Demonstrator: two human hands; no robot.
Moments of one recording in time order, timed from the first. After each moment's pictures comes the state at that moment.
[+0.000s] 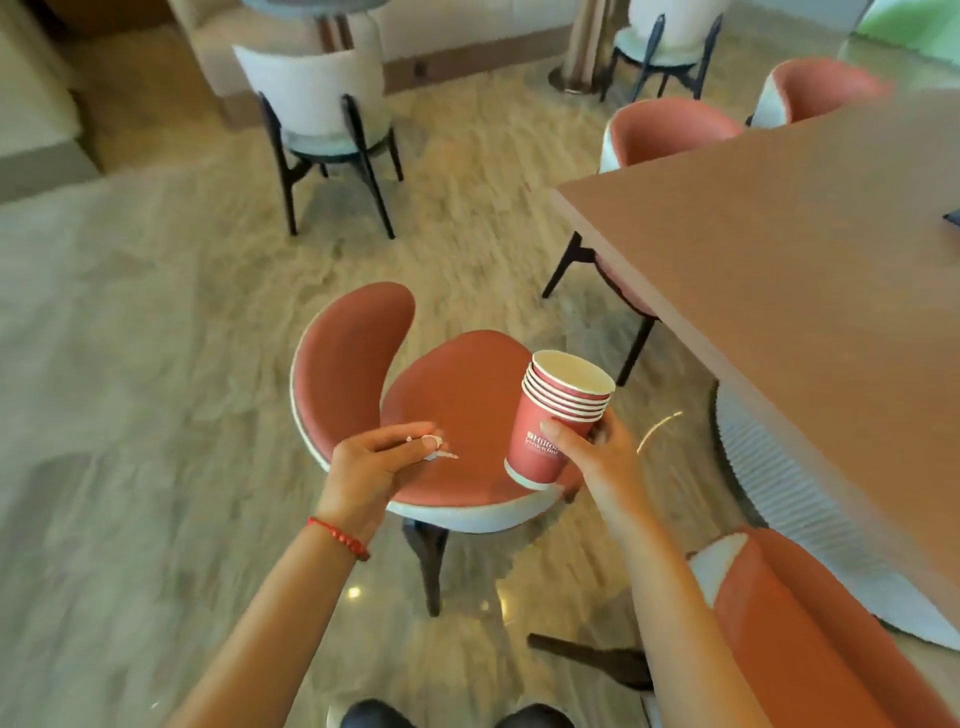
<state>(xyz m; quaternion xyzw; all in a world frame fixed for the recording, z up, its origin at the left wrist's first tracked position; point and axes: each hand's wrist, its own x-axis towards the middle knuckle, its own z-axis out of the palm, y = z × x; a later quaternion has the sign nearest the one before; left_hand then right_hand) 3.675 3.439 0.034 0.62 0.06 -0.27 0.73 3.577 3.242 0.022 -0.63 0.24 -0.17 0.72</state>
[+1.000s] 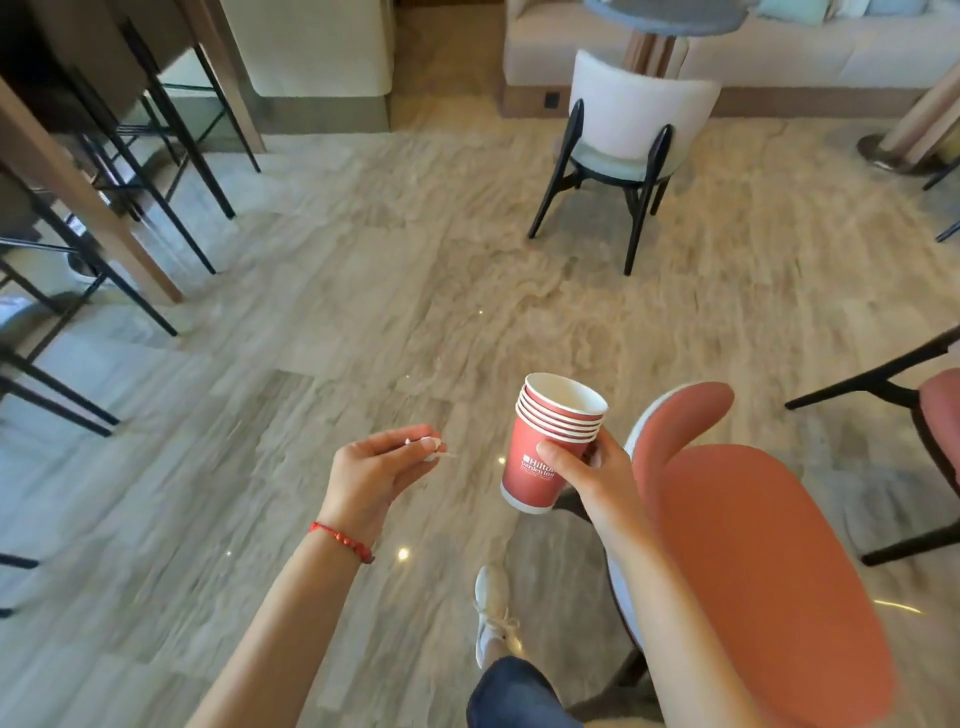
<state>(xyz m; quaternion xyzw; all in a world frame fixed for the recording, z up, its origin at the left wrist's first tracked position) 3.910 3.790 0.001 0.55 0.23 -0.08 0.80 3.903 3.571 -0.009 -0.68 0.08 0.03 0.73</state>
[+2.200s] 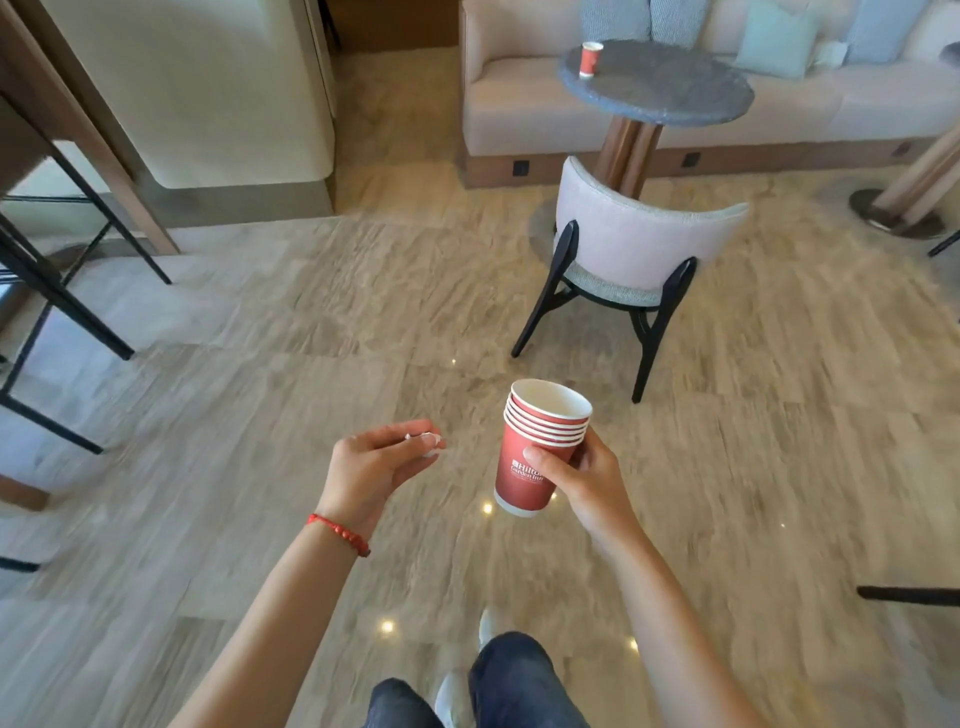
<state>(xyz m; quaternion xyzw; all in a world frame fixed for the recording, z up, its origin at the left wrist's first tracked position) 4.605 3.779 0.046 0.57 0.18 -0.11 0.79 4.569 3.566 0.041 -0.68 0.09 0.00 0.73</state>
